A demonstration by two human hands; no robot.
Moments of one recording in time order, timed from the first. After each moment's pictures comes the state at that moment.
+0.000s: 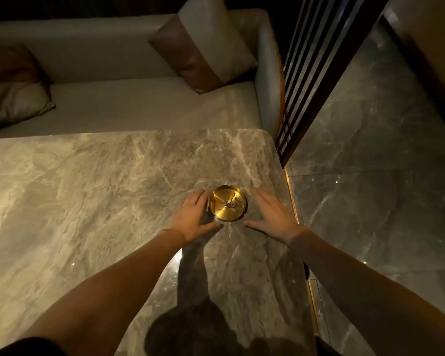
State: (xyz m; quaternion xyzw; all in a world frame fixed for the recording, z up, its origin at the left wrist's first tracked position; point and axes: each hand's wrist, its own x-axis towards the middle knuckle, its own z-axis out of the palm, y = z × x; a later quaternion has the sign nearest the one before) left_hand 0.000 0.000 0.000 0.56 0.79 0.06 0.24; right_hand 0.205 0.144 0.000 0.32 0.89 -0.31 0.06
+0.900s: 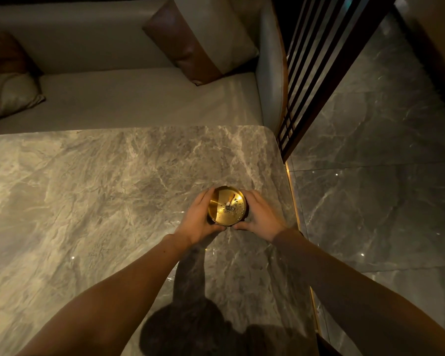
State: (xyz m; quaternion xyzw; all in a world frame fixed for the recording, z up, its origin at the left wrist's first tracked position) left_hand 0.008 0.026 -0.020 0.48 0.77 0.24 0.35; right_hand 0.175 0.147 -0.037 0.36 0.84 -0.40 0.03
